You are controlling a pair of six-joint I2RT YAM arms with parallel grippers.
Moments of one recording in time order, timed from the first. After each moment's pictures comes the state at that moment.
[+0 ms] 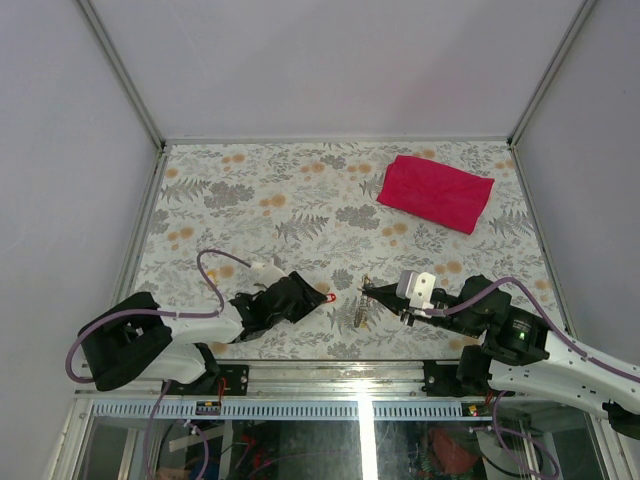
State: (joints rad) left arm -0.97 1.31 0.34 0.24 -0.26 -1.43; right arm 1.16 0.54 0.66 -0.19 -0.06 -0.28
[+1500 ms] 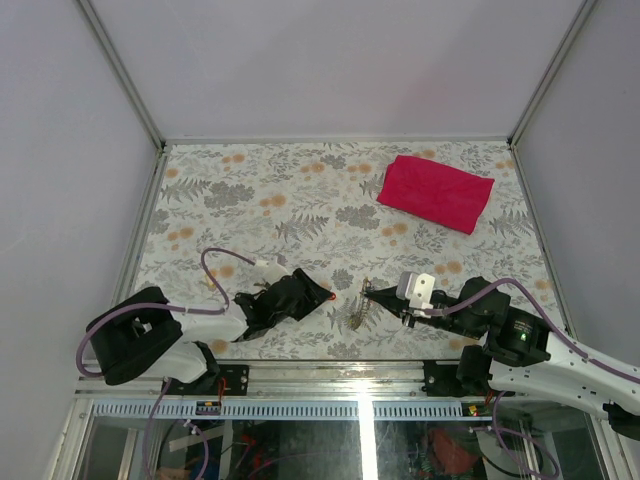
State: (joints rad) left arm -0.96 1.36 0.35 0.33 -0.25 -1.41; right arm 1.16 0.52 0.65 -0.22 -0.06 -0.27
